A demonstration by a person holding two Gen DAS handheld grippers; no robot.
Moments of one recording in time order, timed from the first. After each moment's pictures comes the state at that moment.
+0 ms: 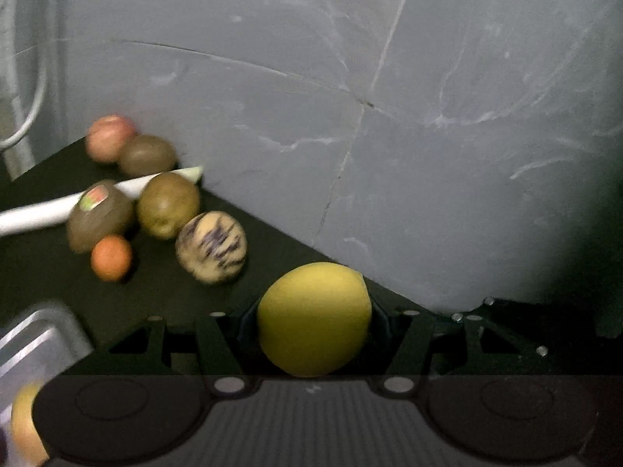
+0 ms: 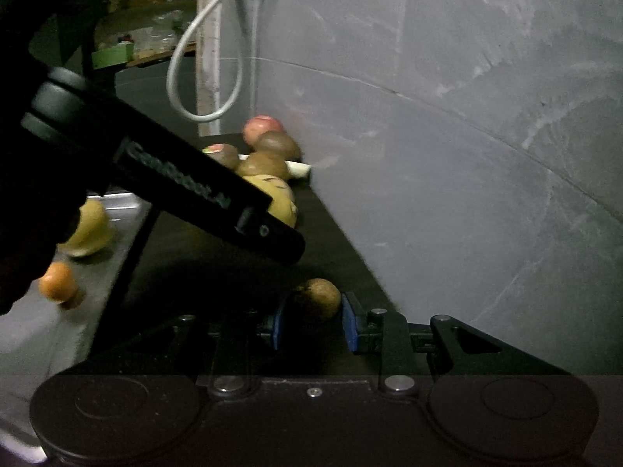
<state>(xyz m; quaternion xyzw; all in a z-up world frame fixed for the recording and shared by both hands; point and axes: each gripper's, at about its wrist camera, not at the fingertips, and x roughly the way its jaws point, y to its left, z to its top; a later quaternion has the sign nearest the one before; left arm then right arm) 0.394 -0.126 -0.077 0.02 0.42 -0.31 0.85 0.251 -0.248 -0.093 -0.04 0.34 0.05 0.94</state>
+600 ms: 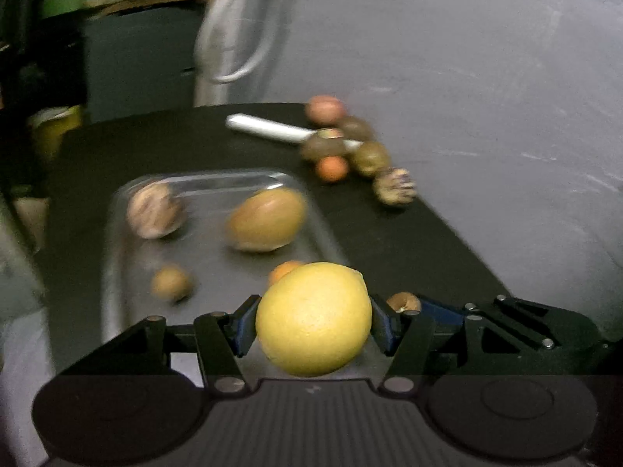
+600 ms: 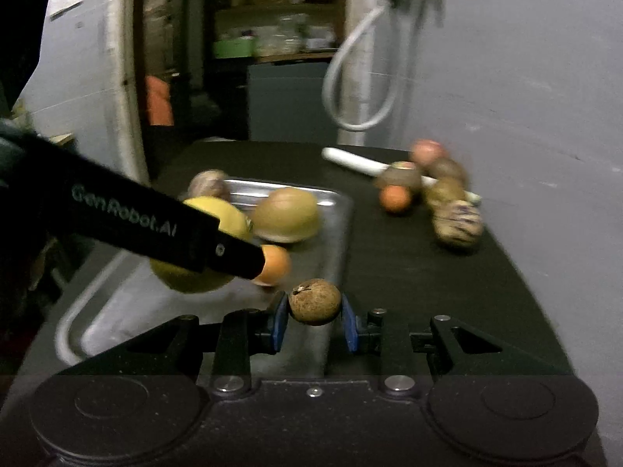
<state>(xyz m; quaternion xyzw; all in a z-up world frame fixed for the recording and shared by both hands) 0.258 0.019 -0.056 -0.09 0.42 -0.08 0.90 0.203 -0.136 -0.072 -0.07 0.33 0.22 0.92</state>
